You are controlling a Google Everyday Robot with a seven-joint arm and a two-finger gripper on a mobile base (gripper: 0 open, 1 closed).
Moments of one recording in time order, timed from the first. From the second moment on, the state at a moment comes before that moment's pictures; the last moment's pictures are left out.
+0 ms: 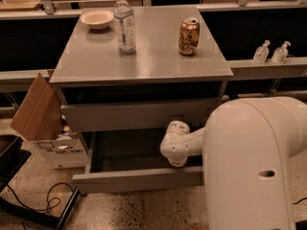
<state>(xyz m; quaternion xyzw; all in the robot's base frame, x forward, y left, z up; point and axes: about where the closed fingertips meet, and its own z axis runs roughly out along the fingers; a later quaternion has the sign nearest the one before) 0.616 -0.118 0.417 -0.62 0.77 -0.14 0.06</state>
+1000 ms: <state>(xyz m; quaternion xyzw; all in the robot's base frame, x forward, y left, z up) 0.459 -0.173 0.478 -0.51 0.85 -0.11 0.02</state>
